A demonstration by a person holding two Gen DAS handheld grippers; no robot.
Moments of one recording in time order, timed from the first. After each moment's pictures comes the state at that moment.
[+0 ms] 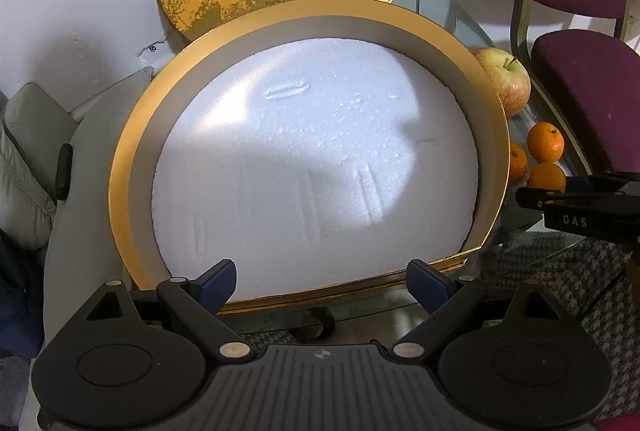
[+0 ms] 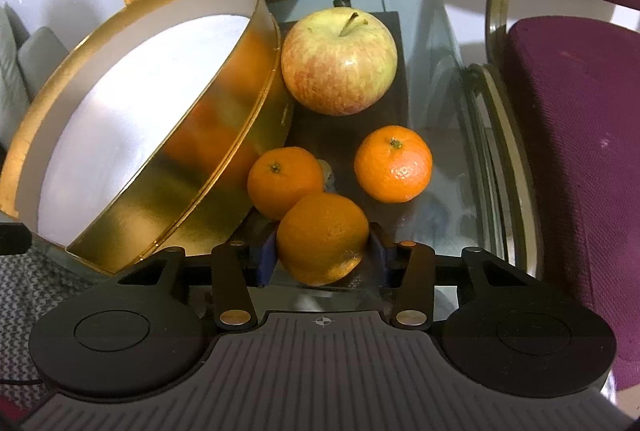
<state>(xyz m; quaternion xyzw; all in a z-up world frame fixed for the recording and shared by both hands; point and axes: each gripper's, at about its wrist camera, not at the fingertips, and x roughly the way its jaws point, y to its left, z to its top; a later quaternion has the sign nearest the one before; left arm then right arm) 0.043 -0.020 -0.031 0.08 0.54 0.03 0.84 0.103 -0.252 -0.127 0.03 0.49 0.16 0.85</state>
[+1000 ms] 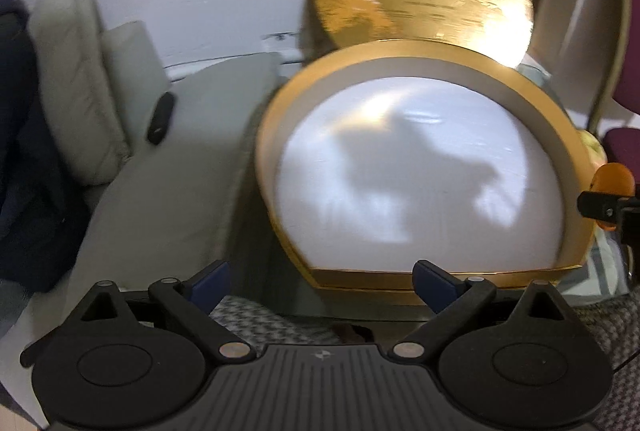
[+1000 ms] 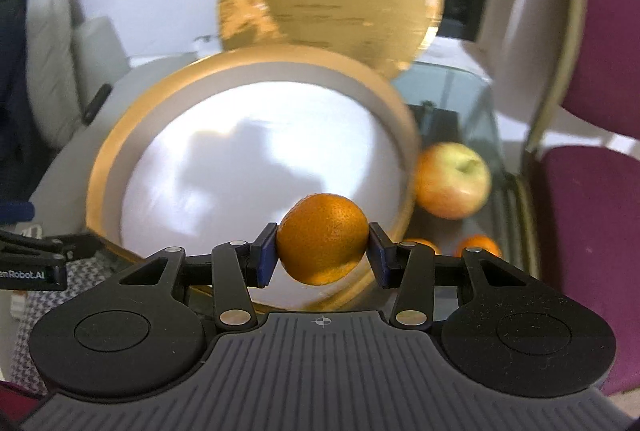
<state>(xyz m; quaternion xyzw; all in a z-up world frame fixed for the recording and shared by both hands) -0.012 0.090 -0.011 -0.02 0.48 0.14 0.87 0.065 -0.133 -0.015 -0.06 0.43 0.19 0.88</state>
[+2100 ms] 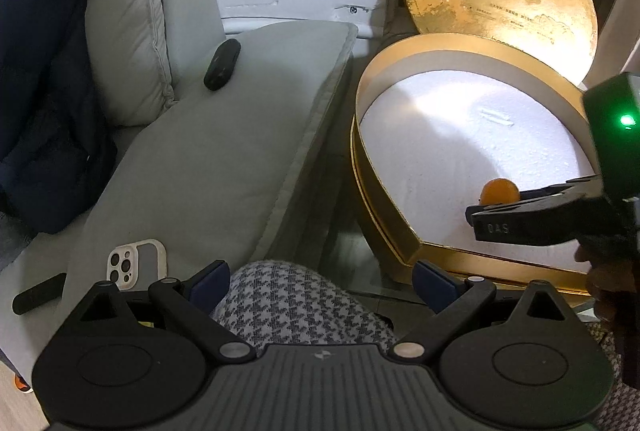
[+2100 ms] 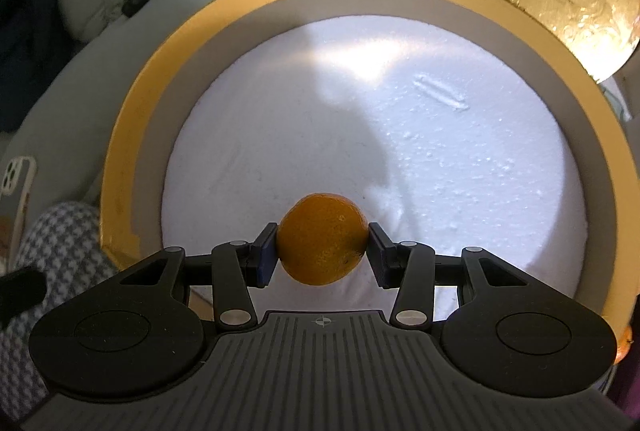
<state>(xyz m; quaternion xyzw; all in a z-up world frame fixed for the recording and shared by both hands) -0.033 0.150 -0.024 -0.08 0.49 0.18 0.85 0.109 0.033 -0.095 -0.17 0.51 0.26 0.80</state>
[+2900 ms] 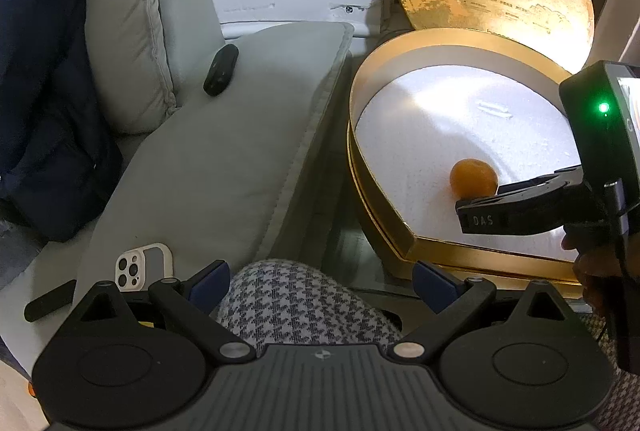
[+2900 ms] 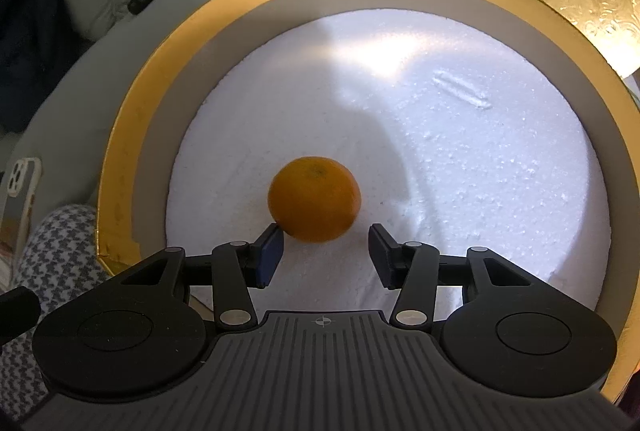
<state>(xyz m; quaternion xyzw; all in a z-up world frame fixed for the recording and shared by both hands) -0.034 0.137 -0.019 -0.05 0.49 0.19 0.85 0.114 0.035 -0.100 -0.16 0.51 0.29 0.80</state>
